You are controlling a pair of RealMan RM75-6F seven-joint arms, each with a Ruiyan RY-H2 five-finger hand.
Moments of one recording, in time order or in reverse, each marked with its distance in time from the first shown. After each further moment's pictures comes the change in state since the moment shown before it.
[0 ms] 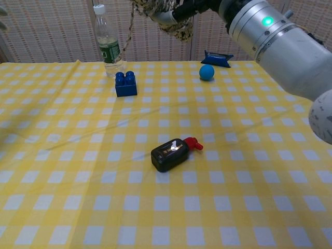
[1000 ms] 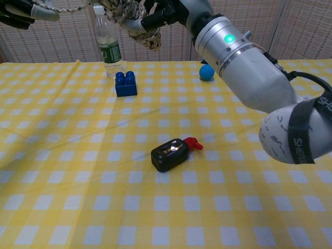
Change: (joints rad) left arm -0.207 0.017 -0.176 -0.023 -0.228 -0.352 -0.265; right arm 0.093 -0.180 0.022 0.195 -0.024 0.014 0.157
